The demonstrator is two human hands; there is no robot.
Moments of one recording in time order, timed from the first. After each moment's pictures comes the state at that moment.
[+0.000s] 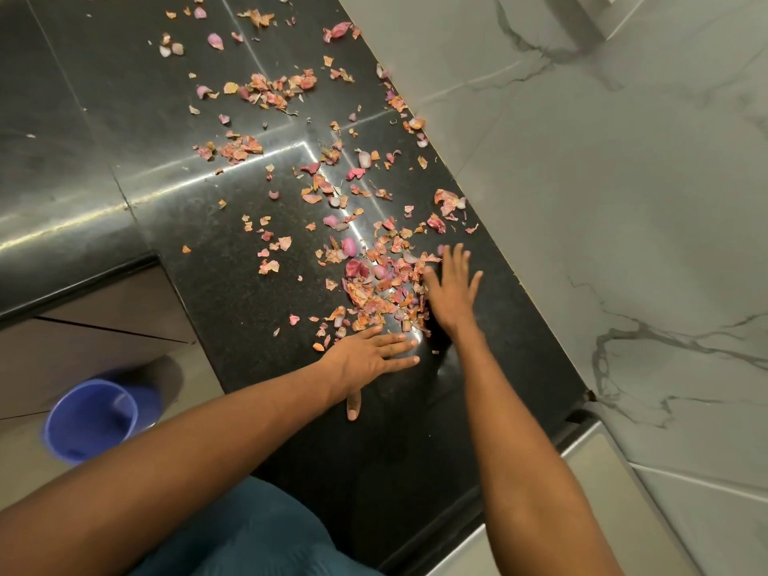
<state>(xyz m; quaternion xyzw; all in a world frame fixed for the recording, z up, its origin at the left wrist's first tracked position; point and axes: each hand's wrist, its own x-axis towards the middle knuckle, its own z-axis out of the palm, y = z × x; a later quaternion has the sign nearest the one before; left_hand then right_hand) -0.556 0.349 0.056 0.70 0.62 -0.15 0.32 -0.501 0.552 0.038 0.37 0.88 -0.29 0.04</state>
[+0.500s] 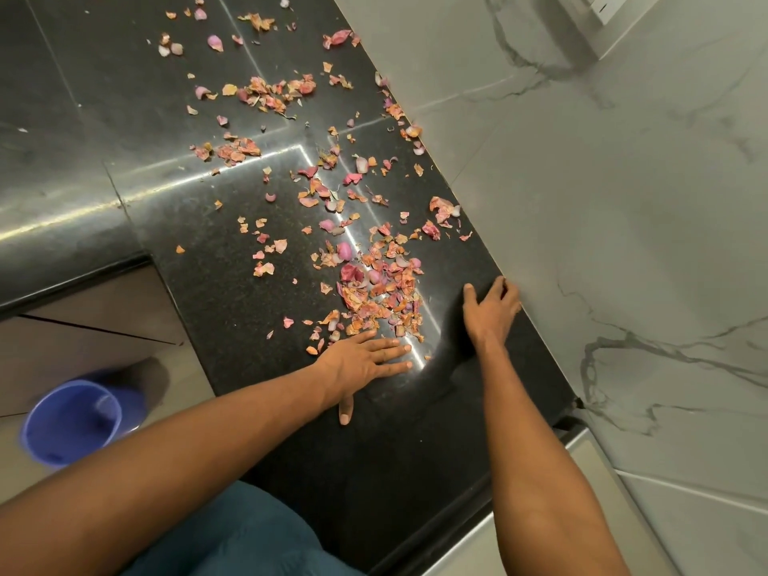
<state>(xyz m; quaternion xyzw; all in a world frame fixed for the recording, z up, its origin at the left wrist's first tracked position) -0.556 0.349 0.054 0.70 0.62 -0.17 0.32 -0.454 0.593 0.047 0.56 0.79 -0.25 0.00</state>
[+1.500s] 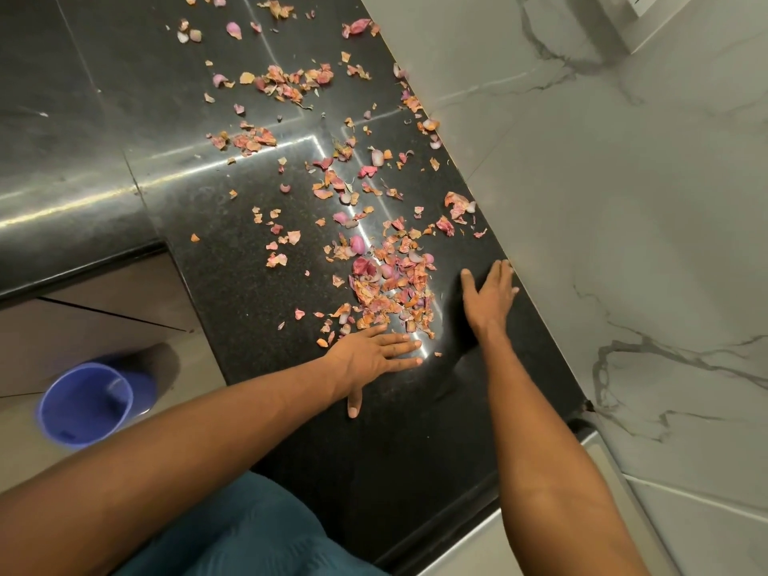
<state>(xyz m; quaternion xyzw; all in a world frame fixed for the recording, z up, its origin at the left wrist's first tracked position) -0.555 0.346 0.049 0.70 0.62 -0.16 0.30 -0.479 0.590 0.045 0.49 0.83 -0.27 0.00</state>
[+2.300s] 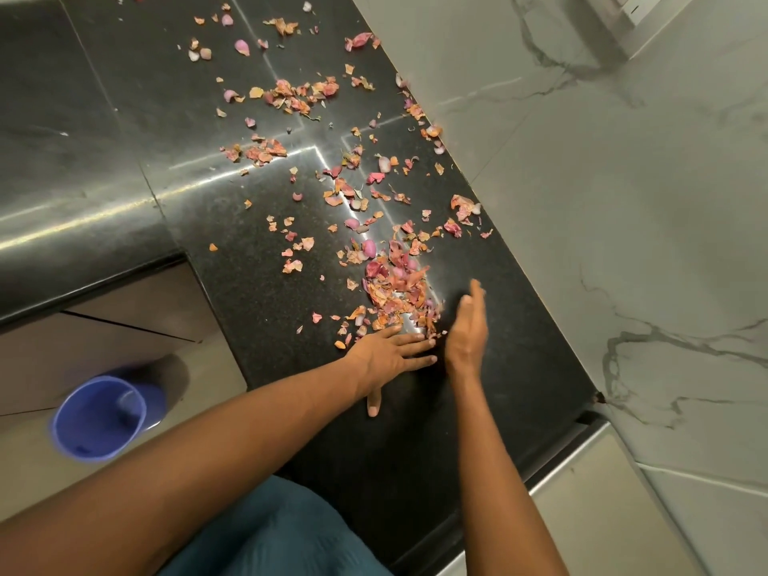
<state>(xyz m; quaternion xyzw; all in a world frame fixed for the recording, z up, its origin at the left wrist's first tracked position) -0.555 0.345 0.051 0.71 0.62 -0.16 0.29 -0.458 0.476 0.054 0.49 0.73 -0.44 -0.17</state>
